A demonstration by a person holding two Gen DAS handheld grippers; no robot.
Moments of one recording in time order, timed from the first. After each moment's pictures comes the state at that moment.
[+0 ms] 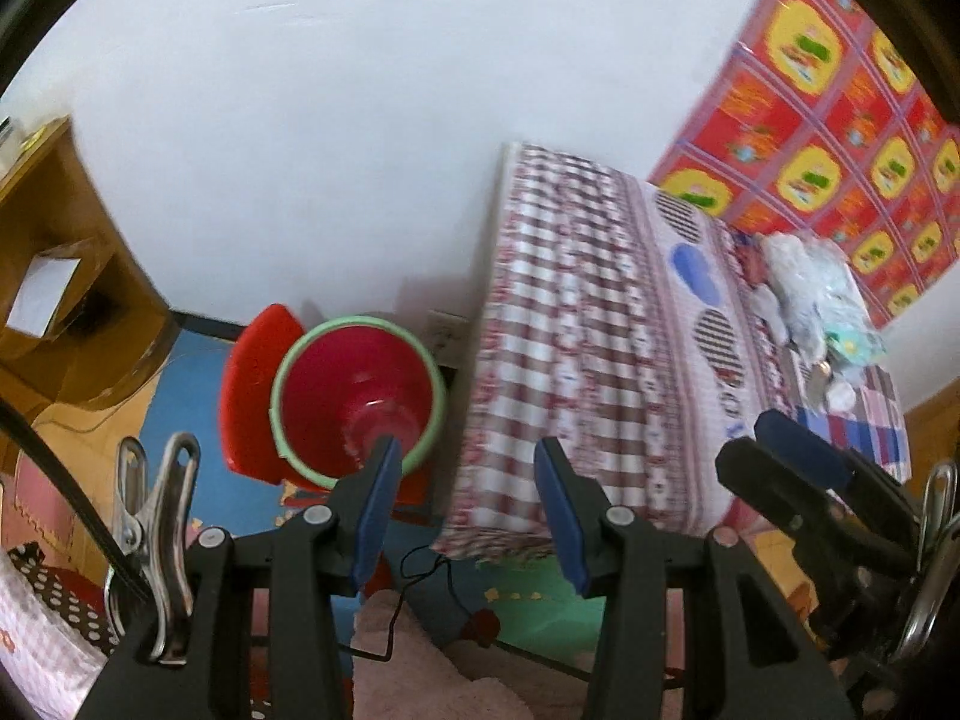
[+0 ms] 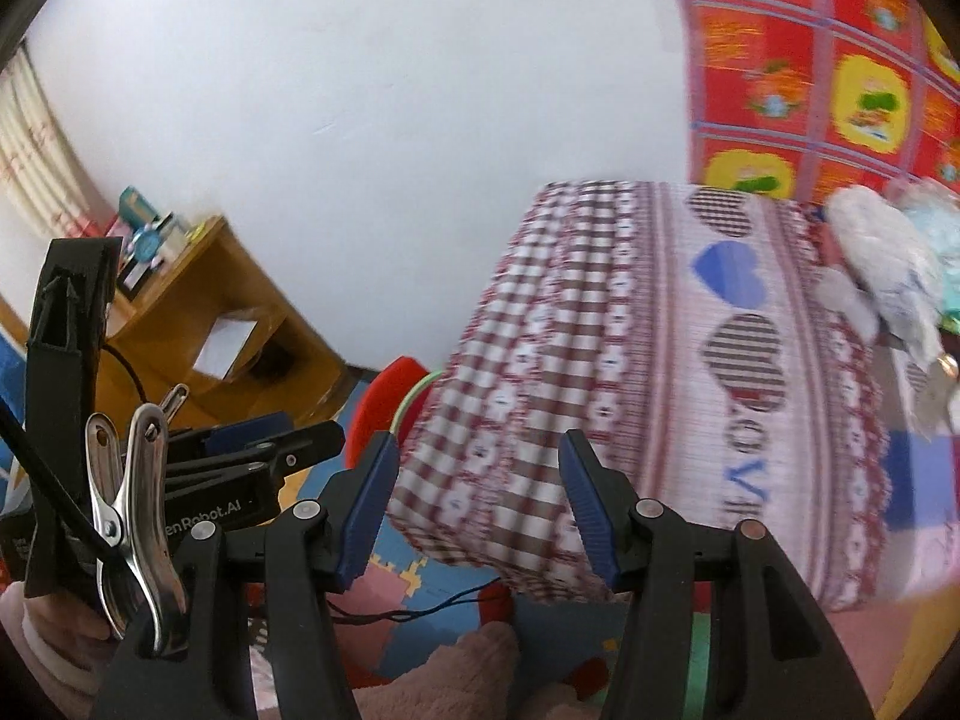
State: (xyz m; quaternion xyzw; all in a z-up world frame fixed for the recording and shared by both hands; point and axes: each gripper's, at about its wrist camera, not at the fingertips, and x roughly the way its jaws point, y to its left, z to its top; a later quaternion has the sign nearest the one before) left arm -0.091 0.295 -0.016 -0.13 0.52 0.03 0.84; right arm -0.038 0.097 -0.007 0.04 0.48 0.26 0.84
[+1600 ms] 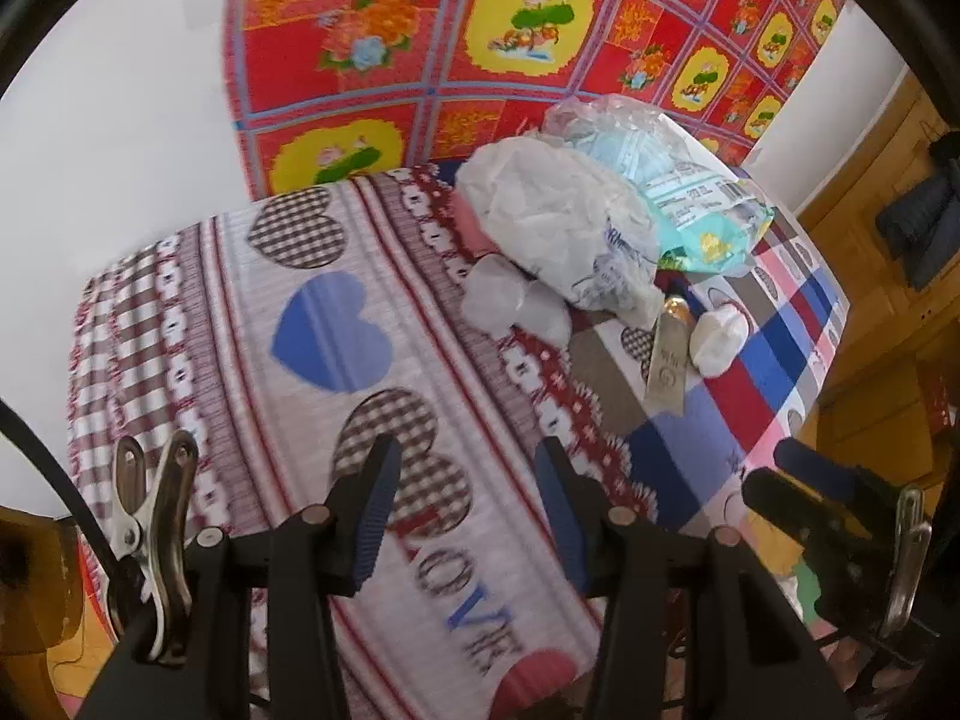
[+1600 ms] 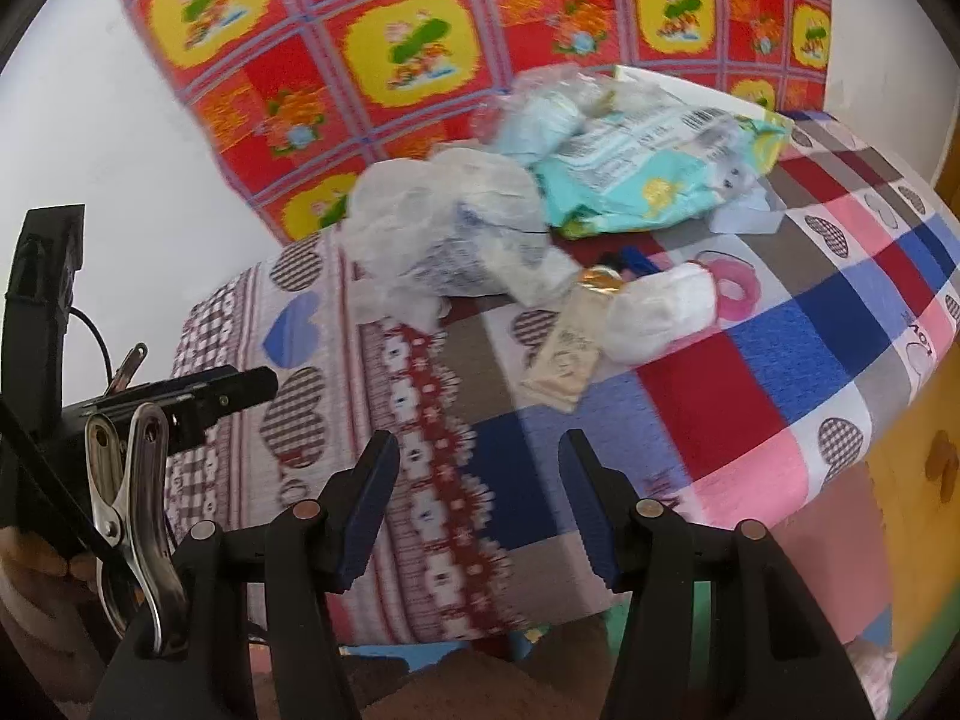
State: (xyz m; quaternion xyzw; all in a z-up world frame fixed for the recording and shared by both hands) left arm 0.085 0.046 -0.042 0.01 0.54 -0.21 0.82; right arm 0.024 -0.155 -0.037 0.14 0.50 -0.01 0.85
